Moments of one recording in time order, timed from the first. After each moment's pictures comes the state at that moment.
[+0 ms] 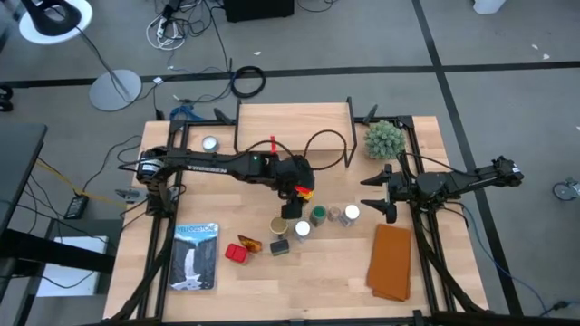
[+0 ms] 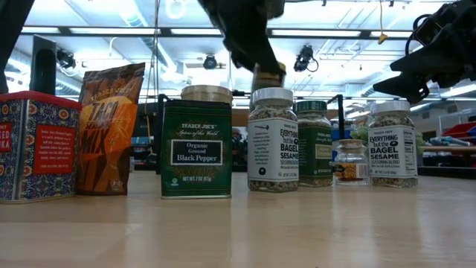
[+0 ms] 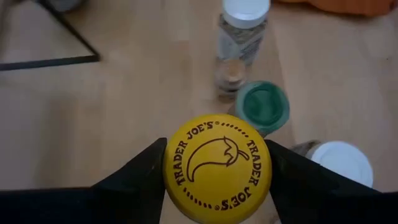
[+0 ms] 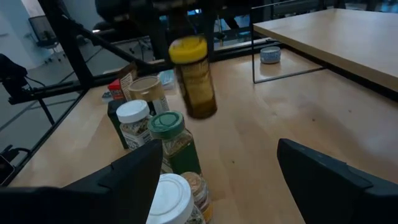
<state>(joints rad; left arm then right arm) 0.01 1.84 1.62 -0.67 -0.02 0.09 0.24 0.15 0.12 -0.14 0.34 0.23</state>
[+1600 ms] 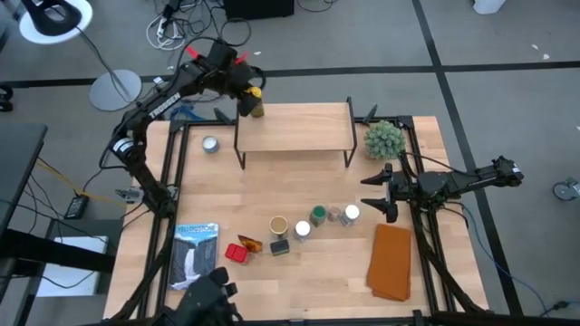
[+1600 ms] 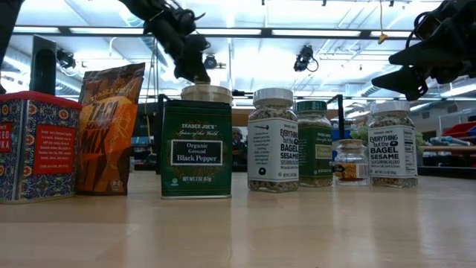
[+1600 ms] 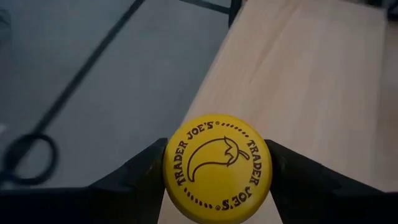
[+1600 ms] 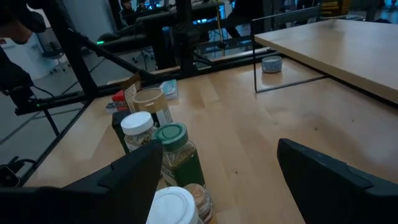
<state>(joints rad) 0.87 1.67 1.68 -0.81 0.33 0.32 0.24 0.15 0.12 -0.10 0.34 0.23</state>
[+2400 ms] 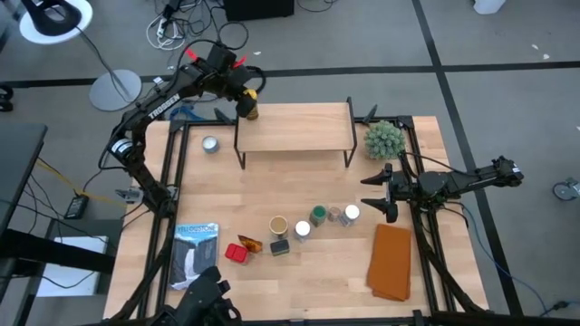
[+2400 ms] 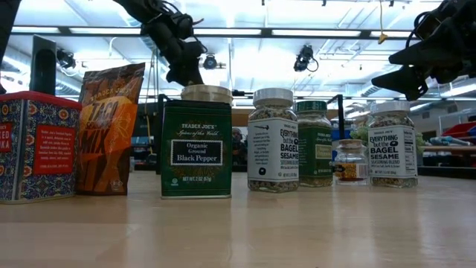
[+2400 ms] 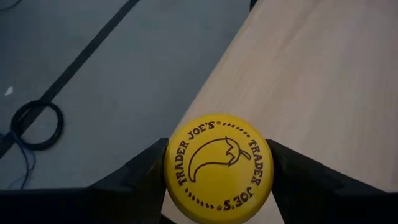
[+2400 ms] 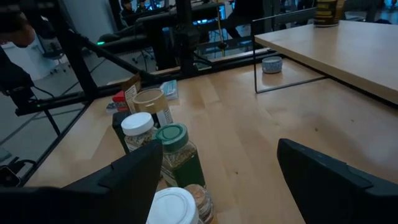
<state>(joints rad) 0.88 1.66 1.63 -0.81 0.24 0.26 0.24 0.15 0.12 -0.10 0.34 0.23</state>
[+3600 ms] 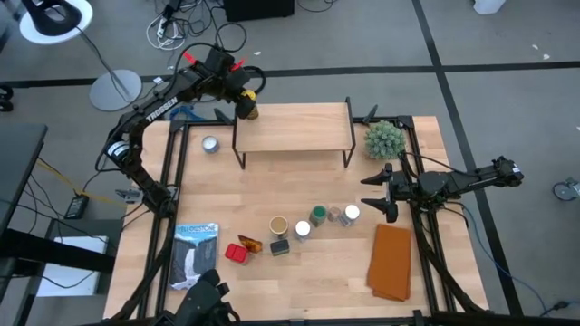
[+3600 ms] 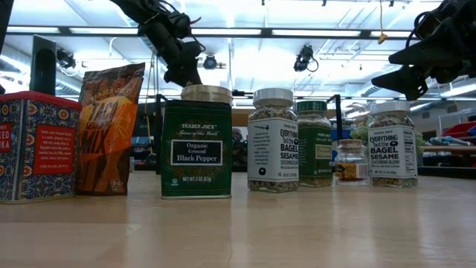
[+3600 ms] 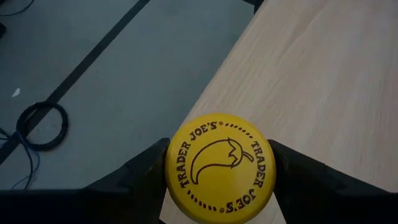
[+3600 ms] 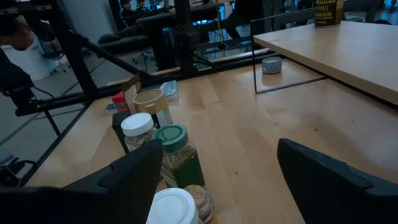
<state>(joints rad) 0.88 1.63 1.57 -0.78 0.22 0.25 0.24 0.15 0.12 -0.10 0.34 0.23</state>
